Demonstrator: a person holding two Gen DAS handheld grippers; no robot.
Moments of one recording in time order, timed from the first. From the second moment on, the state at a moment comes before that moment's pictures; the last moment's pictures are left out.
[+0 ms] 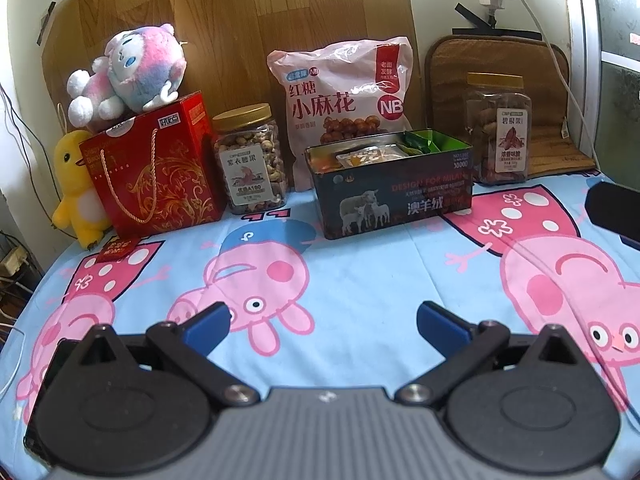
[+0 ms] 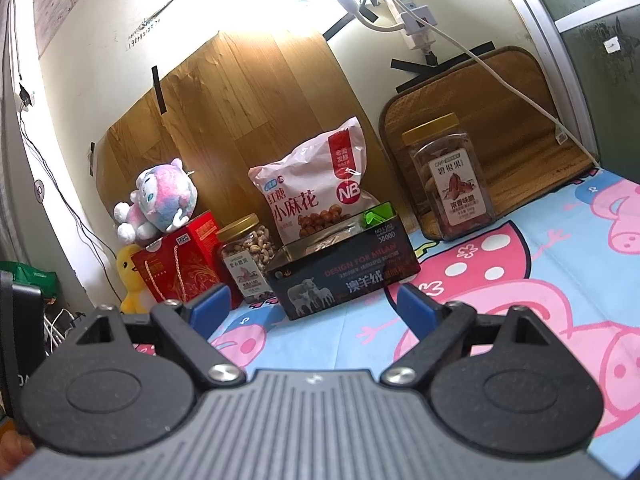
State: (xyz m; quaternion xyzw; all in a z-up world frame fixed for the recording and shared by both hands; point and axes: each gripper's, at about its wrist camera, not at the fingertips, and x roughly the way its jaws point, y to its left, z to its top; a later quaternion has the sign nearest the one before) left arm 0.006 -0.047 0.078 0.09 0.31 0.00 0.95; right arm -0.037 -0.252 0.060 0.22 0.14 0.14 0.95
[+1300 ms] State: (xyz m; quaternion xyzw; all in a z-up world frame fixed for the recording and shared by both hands) left arm -0.004 -0.051 0.088 0.09 0.29 0.00 0.95; right arm -0.038 -0.252 0.060 0.22 0.14 0.14 0.96
